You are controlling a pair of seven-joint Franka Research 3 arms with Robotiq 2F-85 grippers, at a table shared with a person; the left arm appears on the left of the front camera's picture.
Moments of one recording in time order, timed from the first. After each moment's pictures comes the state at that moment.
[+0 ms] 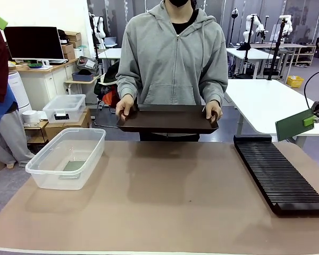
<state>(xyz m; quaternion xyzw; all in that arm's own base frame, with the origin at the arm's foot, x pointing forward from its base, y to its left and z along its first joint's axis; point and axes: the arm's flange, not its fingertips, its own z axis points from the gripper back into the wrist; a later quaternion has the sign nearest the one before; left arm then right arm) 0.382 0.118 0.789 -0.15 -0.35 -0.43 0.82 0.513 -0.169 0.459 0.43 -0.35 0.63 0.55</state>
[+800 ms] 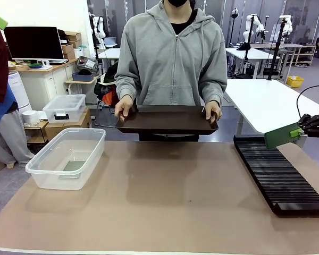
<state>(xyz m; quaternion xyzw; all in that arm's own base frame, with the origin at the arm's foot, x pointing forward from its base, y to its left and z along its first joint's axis) 0.382 0.118 0.789 -0.15 -0.35 -0.43 0.82 0.552 -0.176 0.386 0.37 -0.38 0.62 0.57</state>
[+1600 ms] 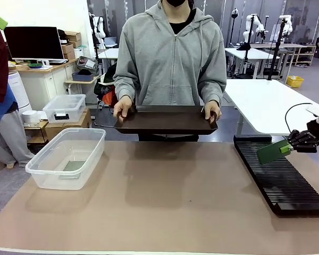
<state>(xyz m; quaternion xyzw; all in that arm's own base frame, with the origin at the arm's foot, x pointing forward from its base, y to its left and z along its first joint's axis) 0.382 0.118 0.789 -0.15 -0.35 -0.43 0.82 0.562 -0.160 0.324 0.37 -0.35 0.63 0.59</state>
